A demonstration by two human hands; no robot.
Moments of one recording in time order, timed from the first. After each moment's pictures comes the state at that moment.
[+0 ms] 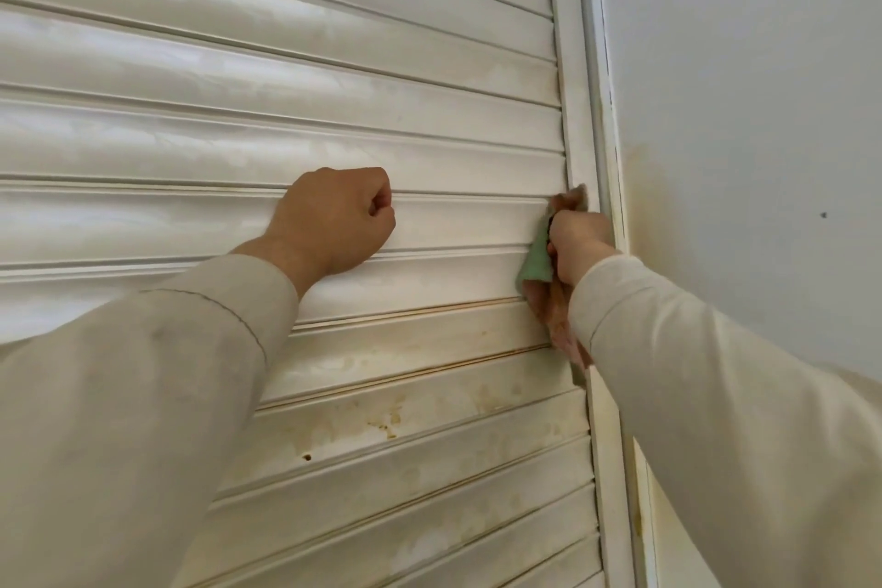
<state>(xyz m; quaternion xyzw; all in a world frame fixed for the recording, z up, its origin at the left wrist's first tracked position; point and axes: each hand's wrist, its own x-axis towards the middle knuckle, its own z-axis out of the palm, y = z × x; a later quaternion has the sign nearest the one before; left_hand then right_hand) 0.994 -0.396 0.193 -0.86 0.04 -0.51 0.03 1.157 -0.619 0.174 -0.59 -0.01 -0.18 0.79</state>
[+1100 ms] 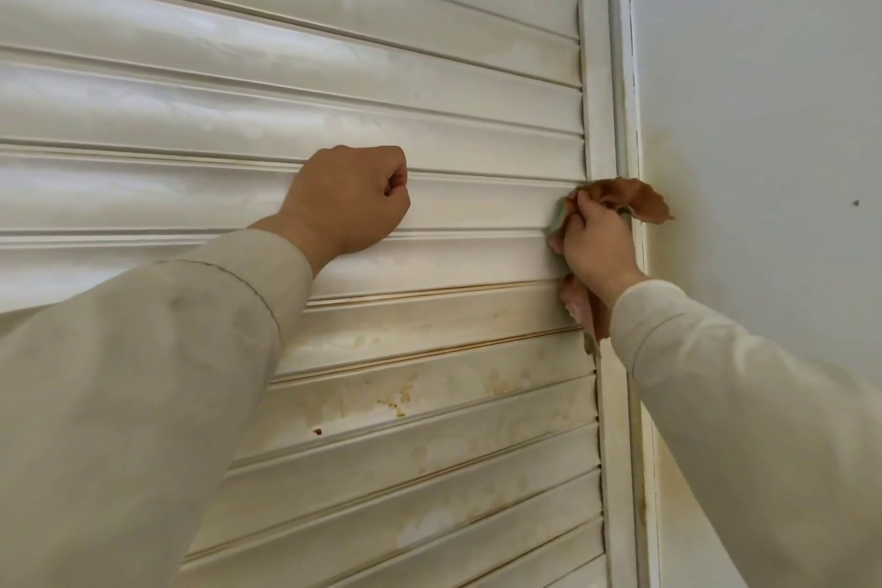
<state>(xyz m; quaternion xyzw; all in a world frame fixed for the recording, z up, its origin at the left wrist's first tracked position) 0.990 -0.397 0.188 -0.85 0.04 -0.52 0.03 1.174 -0.632 0.132 -0.77 -0.18 -0.38 0.49</state>
